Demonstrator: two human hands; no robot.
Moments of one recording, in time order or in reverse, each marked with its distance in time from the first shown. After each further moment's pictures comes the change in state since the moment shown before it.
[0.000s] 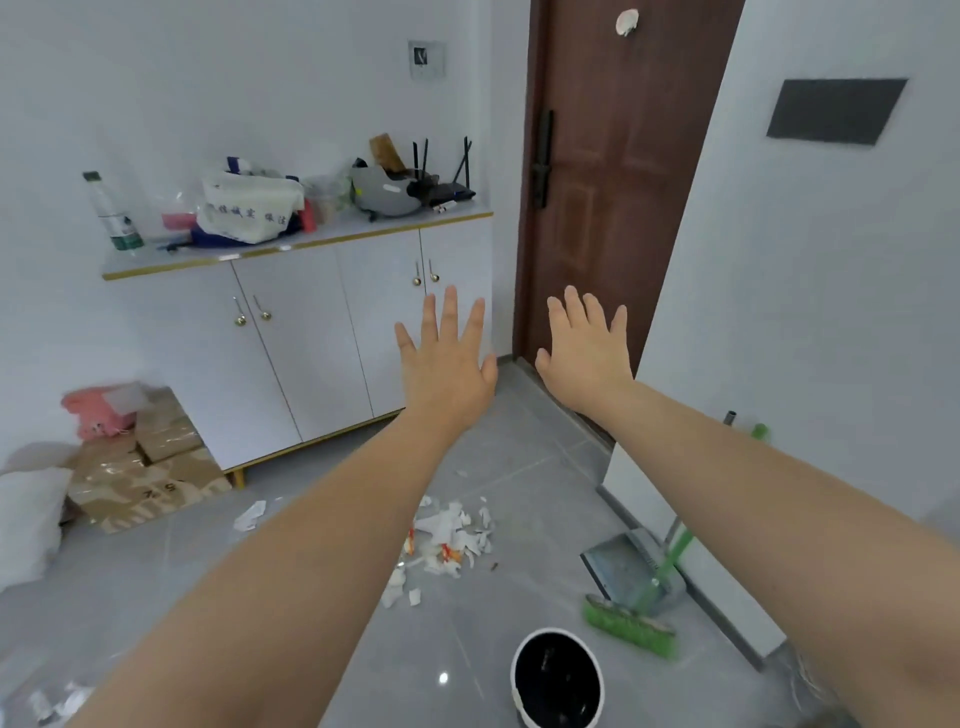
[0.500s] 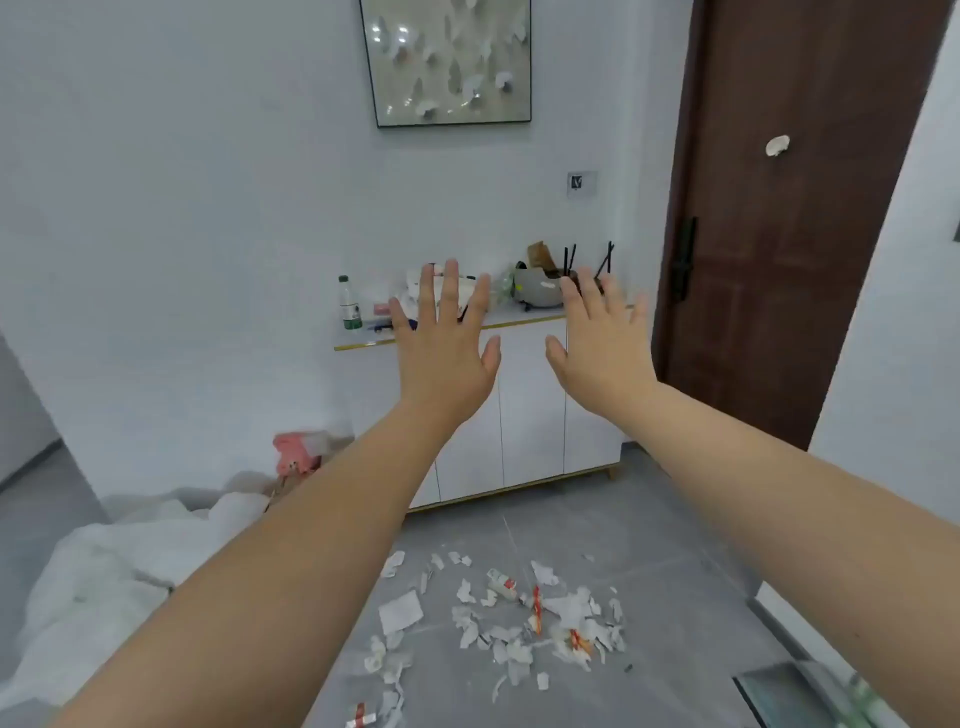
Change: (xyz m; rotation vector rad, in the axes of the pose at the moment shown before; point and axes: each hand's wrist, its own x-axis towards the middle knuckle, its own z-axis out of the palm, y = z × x) left_hand -0.080 -0.202 -0.186 0.241 0.390 -0.120; right_hand -0.034 -0.206 -0.148 0.209 0.356 -0.225
